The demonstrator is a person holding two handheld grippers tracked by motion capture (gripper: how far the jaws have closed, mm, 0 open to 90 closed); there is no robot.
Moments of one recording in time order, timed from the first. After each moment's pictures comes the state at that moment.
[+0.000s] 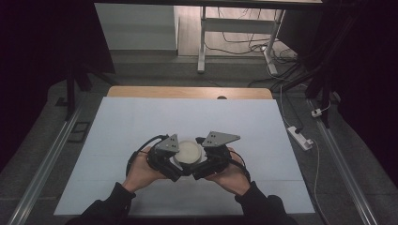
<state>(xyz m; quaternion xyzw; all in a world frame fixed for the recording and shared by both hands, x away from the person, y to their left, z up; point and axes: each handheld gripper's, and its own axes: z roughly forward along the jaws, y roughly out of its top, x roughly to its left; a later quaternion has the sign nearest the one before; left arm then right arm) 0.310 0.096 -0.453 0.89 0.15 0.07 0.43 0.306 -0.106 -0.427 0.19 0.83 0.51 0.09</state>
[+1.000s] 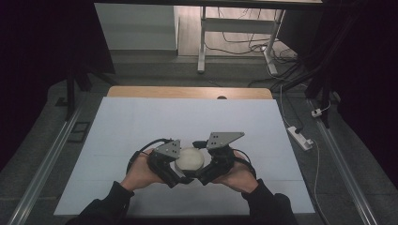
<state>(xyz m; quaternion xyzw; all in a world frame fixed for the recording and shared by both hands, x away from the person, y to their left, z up) 0.306 0.093 -0.453 0.90 0.08 0.02 0.44 0.302 -0.115 -0.414 0.12 0.84 0.52 0.02</state>
